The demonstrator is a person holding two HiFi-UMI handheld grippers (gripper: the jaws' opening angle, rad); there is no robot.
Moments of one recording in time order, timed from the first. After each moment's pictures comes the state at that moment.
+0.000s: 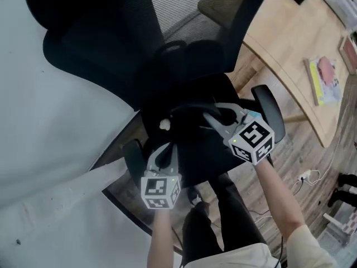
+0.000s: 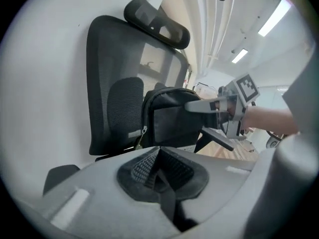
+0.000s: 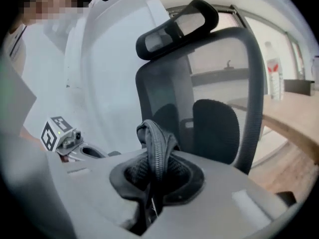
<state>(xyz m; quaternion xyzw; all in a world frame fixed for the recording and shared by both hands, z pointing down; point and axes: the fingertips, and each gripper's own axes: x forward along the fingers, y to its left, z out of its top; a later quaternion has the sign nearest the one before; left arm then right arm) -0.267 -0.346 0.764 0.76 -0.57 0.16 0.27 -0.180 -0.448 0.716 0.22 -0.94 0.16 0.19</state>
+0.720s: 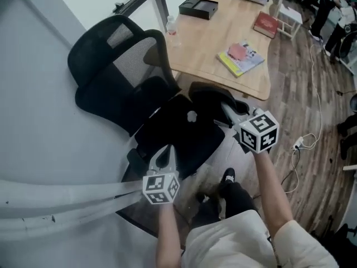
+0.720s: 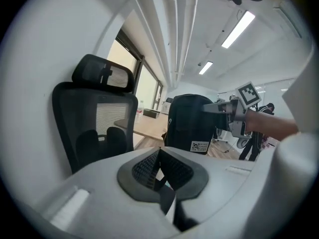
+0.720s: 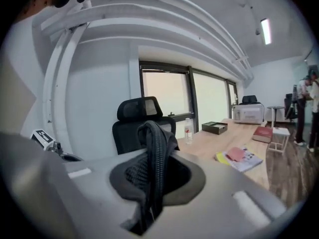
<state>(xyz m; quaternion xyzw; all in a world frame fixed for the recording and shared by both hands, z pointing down) -0.132 -0.221 0.511 0.85 -0.48 0.12 0.19 0.077 -0.293 0.433 0.51 -0.84 0.13 0.10</state>
